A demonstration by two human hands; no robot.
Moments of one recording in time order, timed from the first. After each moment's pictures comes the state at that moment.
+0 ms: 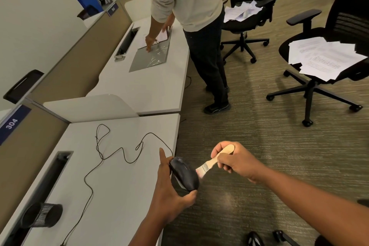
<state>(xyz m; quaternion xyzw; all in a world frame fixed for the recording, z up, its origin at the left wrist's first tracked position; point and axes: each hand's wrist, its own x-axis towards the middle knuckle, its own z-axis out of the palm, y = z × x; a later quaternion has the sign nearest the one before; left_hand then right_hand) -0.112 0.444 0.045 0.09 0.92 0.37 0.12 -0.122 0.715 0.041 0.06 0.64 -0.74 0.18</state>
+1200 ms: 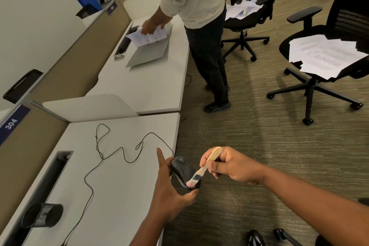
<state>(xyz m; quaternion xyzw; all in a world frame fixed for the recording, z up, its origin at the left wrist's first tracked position) -0.115 0.444 0.040 0.11 0.91 0.39 0.10 -0.120 0.711 0.051 -0.11 0.63 -0.73 0.23</state>
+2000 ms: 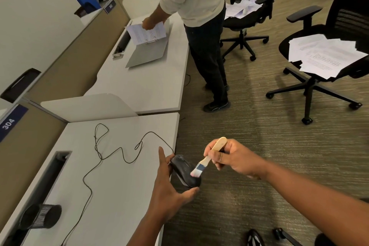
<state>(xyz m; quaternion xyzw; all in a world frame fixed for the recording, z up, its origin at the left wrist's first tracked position) -0.121 0.446 0.042 0.08 0.90 0.41 0.12 -0.130 0.719 0.050 -0.06 0.61 -0.77 0.19</state>
